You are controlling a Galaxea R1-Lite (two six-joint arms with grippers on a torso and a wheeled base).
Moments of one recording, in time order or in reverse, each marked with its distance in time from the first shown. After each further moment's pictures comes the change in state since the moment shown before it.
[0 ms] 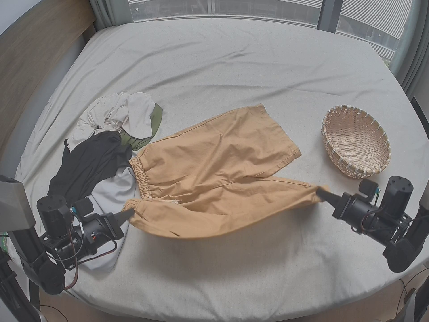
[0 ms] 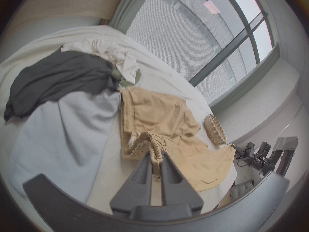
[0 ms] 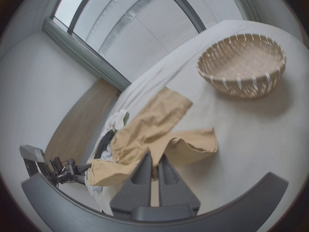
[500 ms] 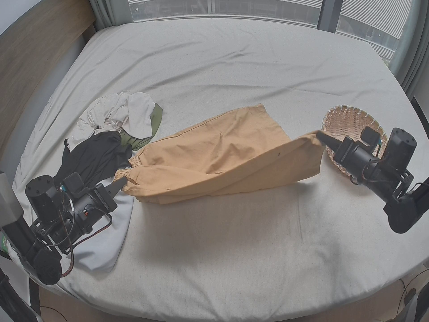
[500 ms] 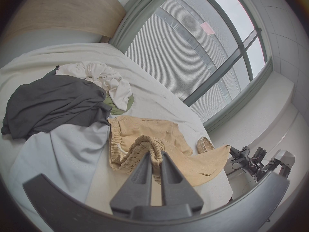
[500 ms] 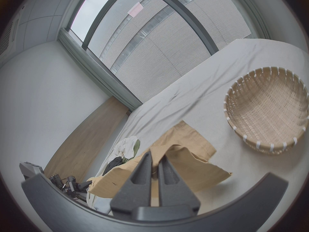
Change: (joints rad) left arm 0.000 -0.088 -0.095 0.003 0.046 -0.092; right arm -0.014 -0.059 -0.394 0.251 0.000 0.008
